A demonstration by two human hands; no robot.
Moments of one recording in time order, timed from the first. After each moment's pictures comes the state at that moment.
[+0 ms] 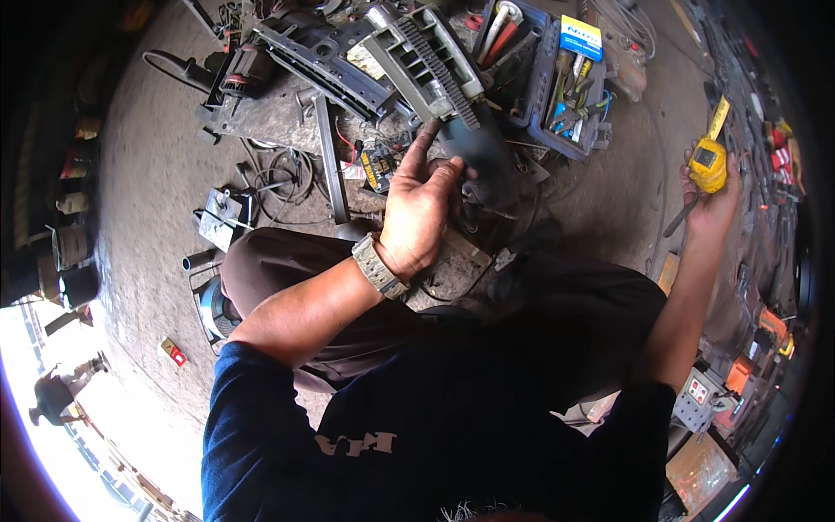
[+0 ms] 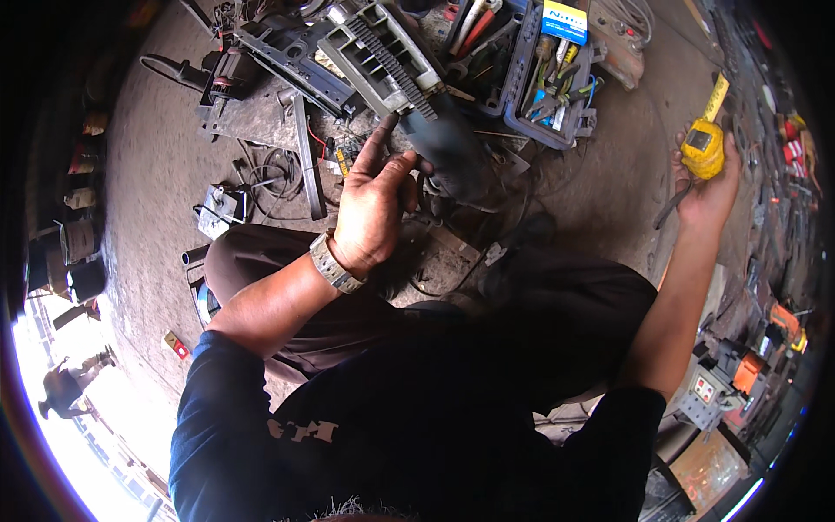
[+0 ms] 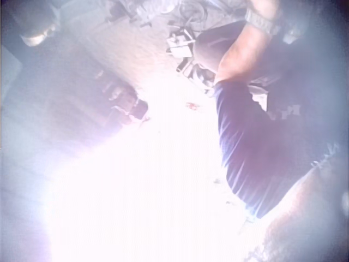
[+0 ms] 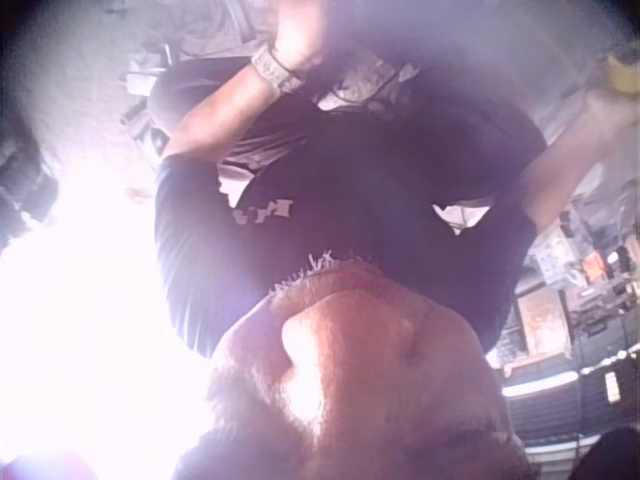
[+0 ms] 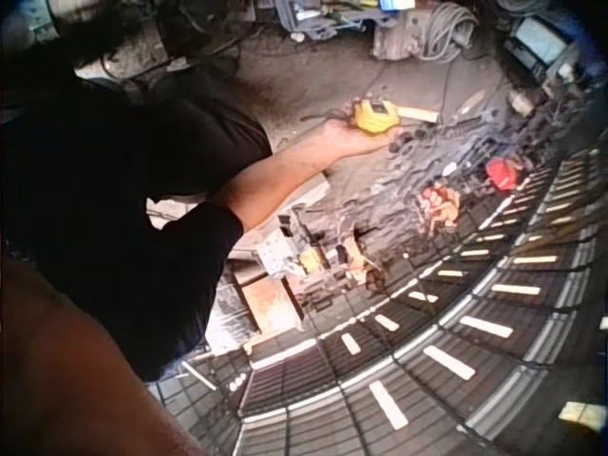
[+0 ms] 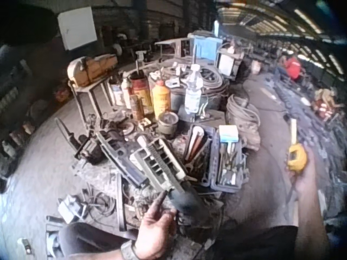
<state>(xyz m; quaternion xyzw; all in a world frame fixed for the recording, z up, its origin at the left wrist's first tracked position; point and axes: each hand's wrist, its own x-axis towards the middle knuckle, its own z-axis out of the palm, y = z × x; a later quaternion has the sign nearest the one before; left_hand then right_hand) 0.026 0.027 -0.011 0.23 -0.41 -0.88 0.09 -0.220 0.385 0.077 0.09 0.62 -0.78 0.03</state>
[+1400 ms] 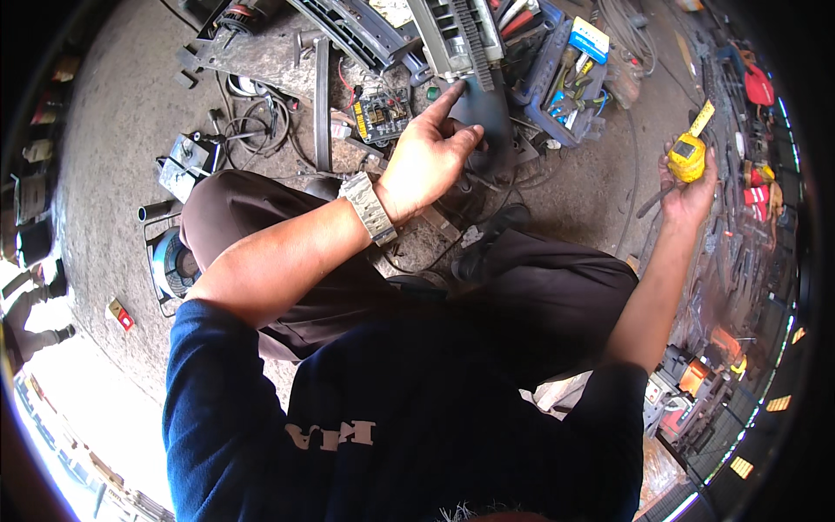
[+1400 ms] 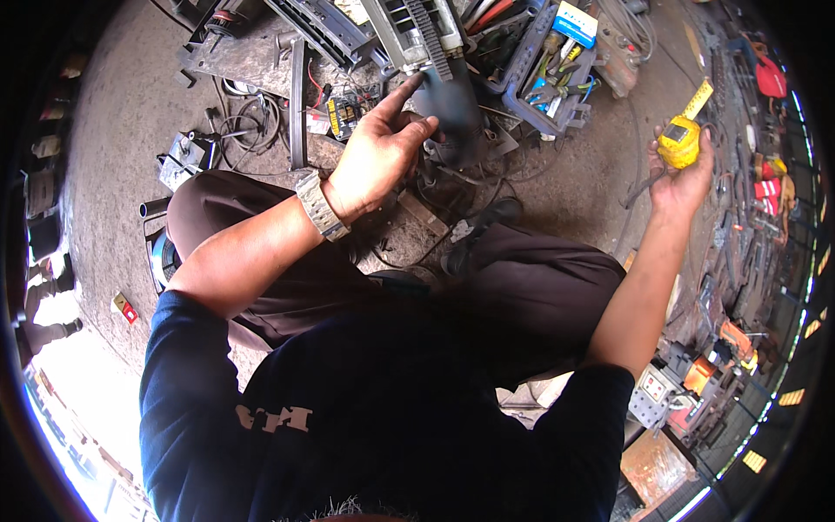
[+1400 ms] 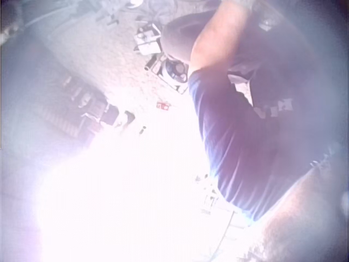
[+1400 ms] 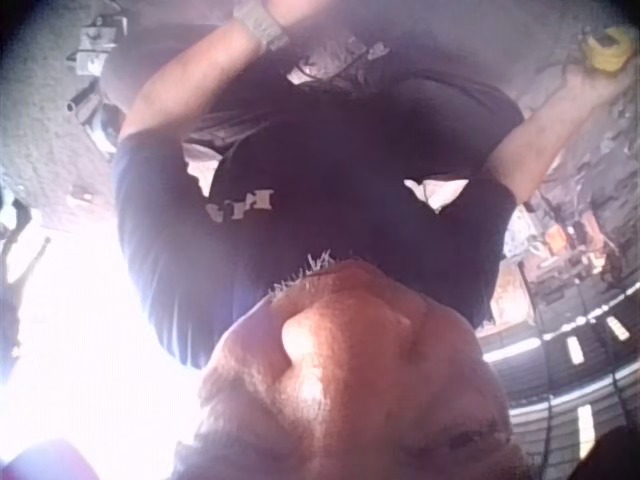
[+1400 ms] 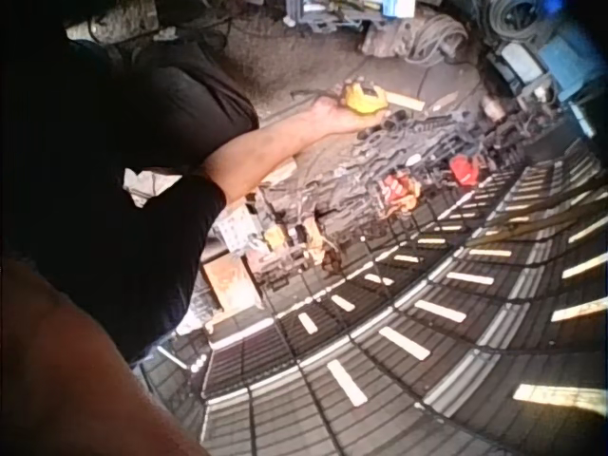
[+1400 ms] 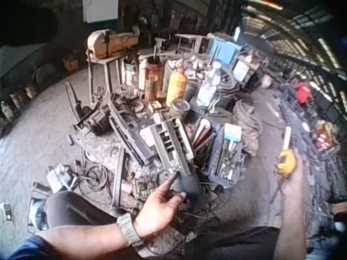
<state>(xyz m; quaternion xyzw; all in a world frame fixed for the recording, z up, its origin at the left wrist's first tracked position) 0.030 0.021 -0.026 0.17 -0.57 -0.80 0.06 -0.217 0.348 0.079 0.07 0.63 -0.77 0.03</state>
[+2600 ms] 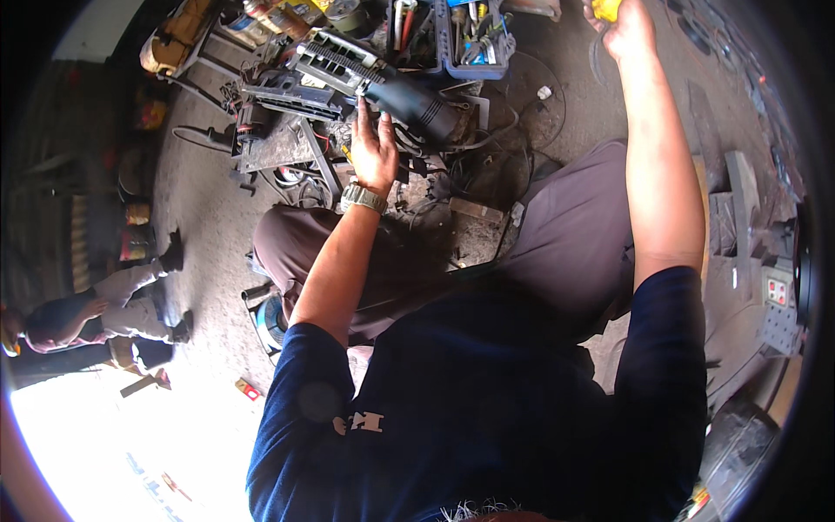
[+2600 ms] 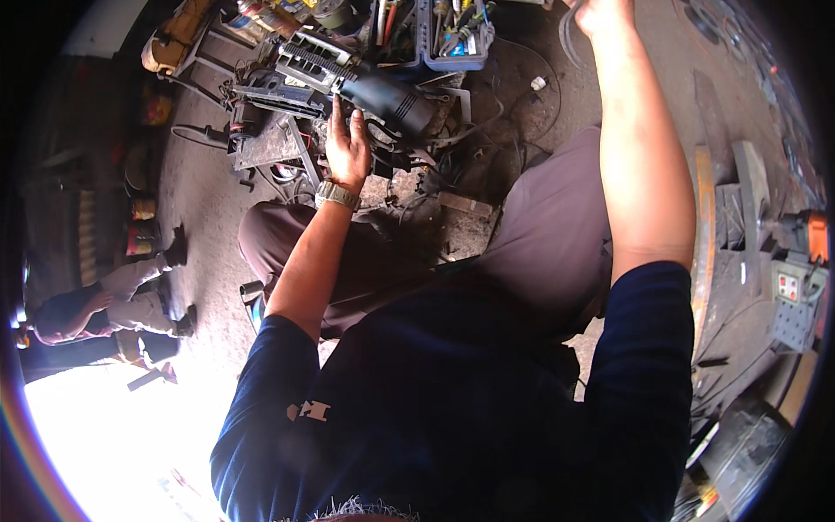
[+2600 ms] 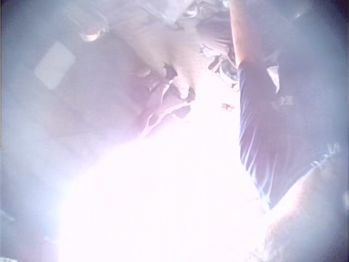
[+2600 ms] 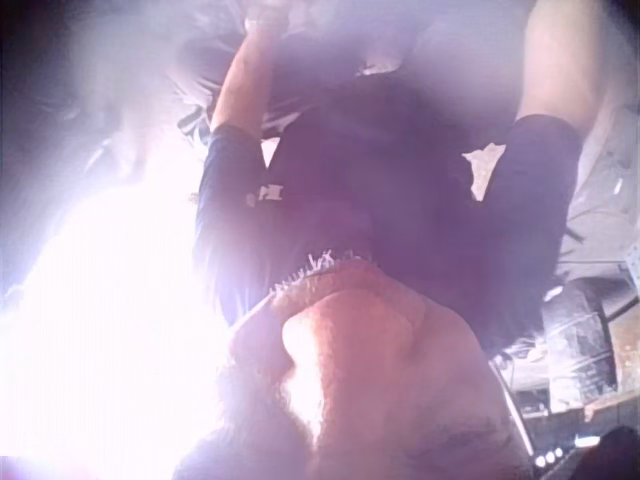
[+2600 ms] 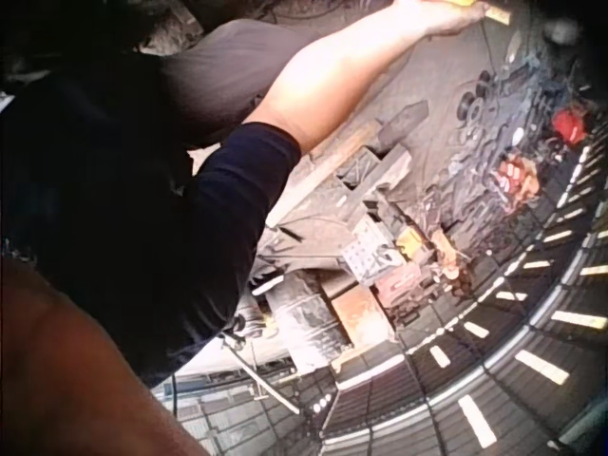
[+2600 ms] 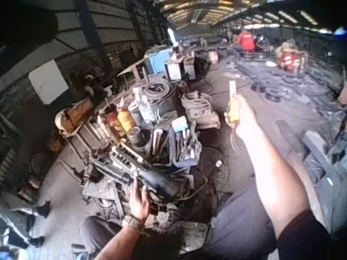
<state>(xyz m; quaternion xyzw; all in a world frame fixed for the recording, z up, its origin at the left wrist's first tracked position) 0.029 0.028 -0.072 0.10 -0.88 -0.37 0.28 -0.210 0.400 0.069 0.04 0.48 -0.87 -0.06</state>
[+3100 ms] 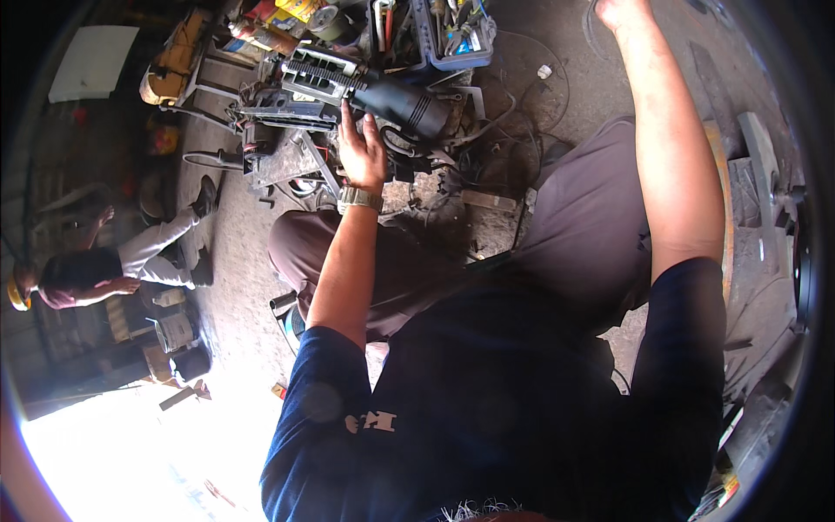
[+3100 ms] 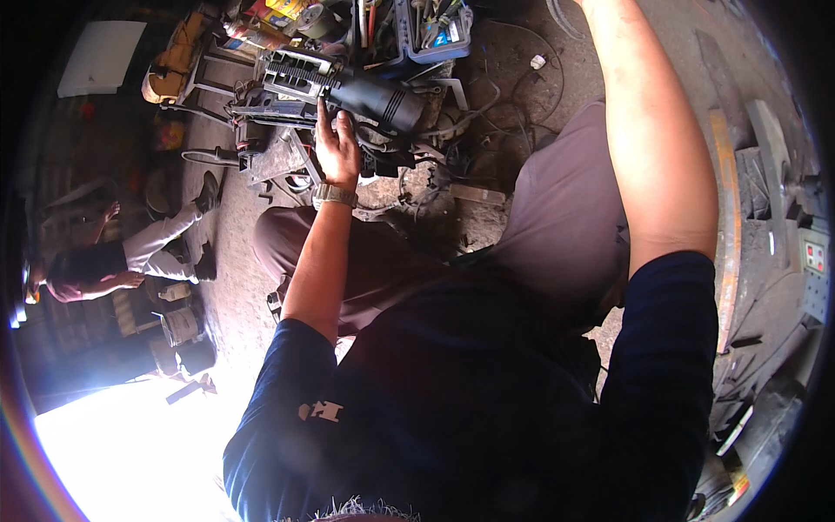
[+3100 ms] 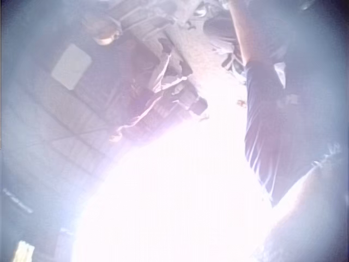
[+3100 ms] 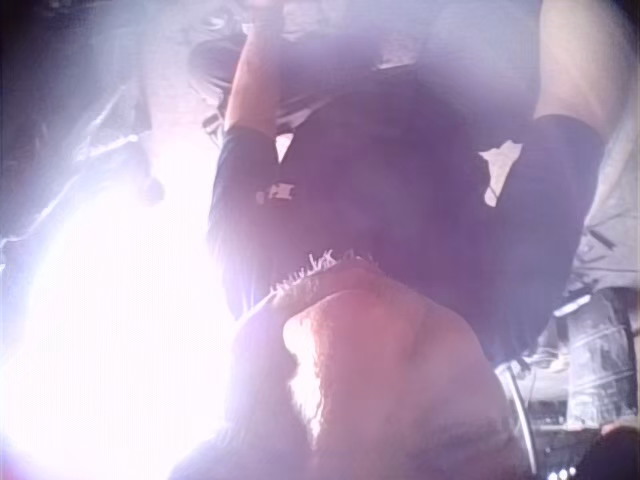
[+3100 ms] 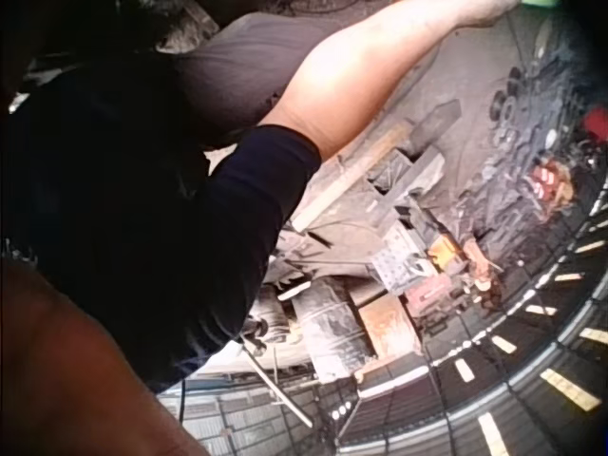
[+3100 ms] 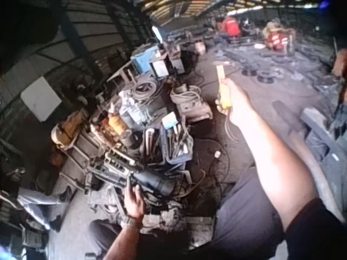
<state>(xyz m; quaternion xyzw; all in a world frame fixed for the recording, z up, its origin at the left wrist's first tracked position) 0.015 0.012 -0.080 0.06 -0.90 -0.28 0.33 -0.193 0.409 0.090 0.06 0.48 -0.87 -0.08</state>
